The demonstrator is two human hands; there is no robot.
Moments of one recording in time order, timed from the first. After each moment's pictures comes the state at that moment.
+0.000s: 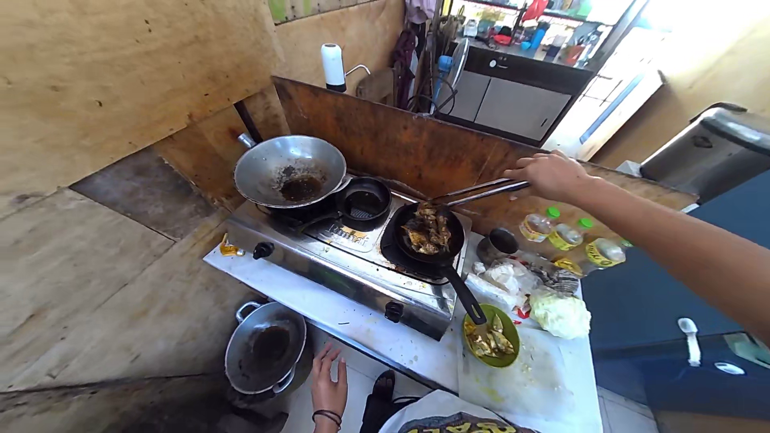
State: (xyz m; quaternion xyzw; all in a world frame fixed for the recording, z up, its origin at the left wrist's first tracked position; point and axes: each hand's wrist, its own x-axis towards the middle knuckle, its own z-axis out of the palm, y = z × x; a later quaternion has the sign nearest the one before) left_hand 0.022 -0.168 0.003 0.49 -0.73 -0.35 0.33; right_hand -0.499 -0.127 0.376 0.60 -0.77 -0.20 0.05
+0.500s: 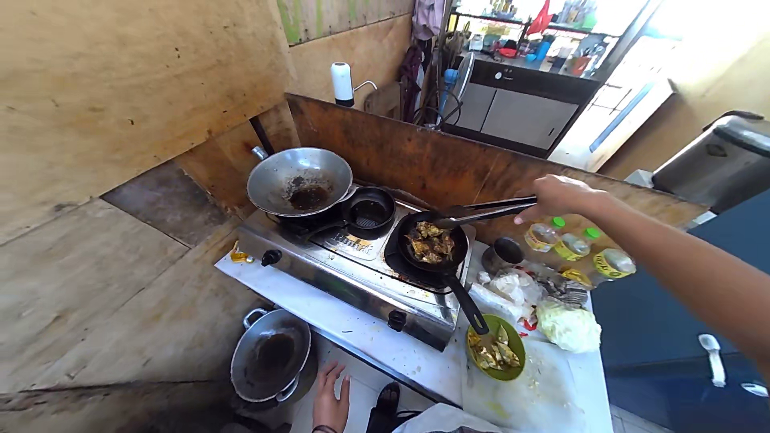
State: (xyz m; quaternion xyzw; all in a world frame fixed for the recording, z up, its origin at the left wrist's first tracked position) left_hand 0.037 -0.163 0.005 0.51 -0.74 -0.39 0.21; right_hand -0.508 -0.118 0.366 0.50 -0.85 -0.13 -0.09
